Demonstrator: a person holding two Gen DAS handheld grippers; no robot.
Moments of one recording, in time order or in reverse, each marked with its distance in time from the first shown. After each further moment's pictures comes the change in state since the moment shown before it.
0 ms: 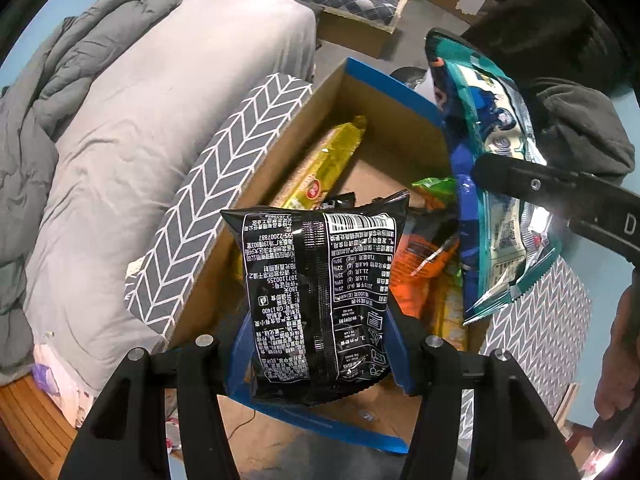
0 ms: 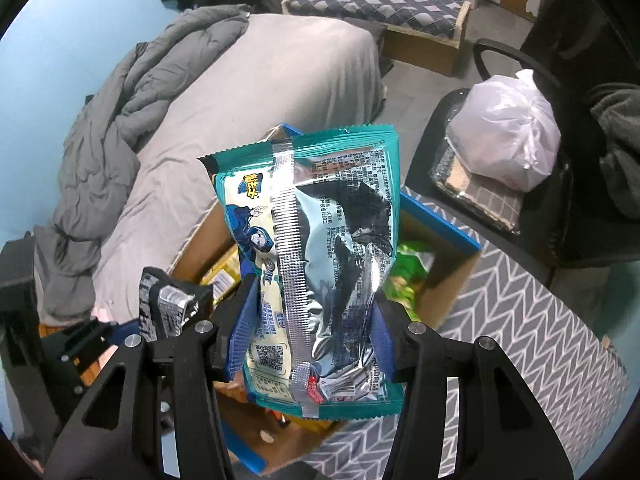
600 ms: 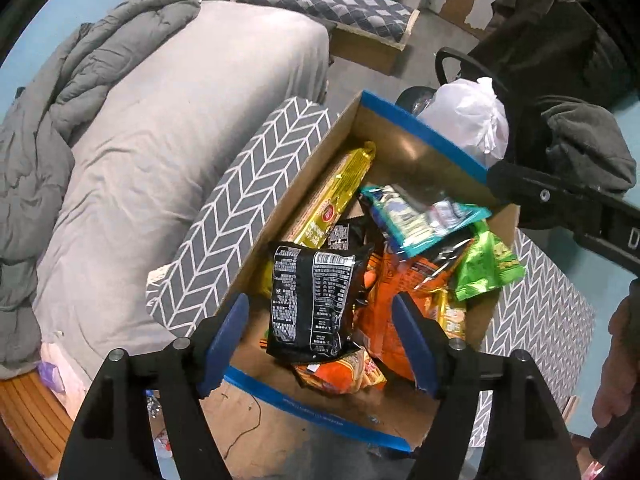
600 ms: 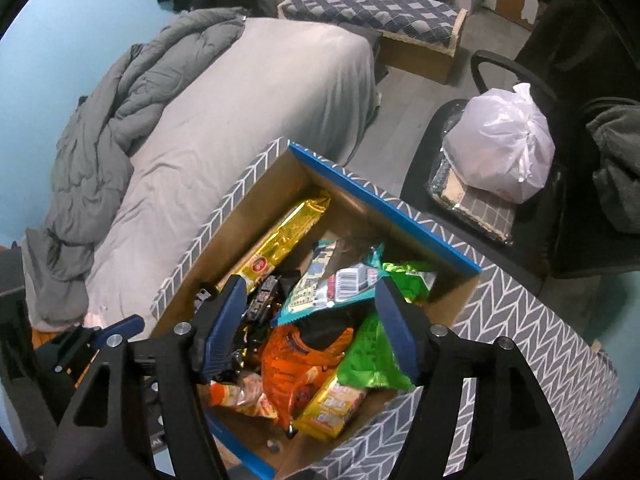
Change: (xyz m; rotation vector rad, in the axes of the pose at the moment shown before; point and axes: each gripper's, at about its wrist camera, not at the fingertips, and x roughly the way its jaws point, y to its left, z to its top) left arm -0.035 0.008 0.000 -0.015 -0.062 0.030; right arm -0.022 0.013 0.007 0.000 -0.040 -0.045
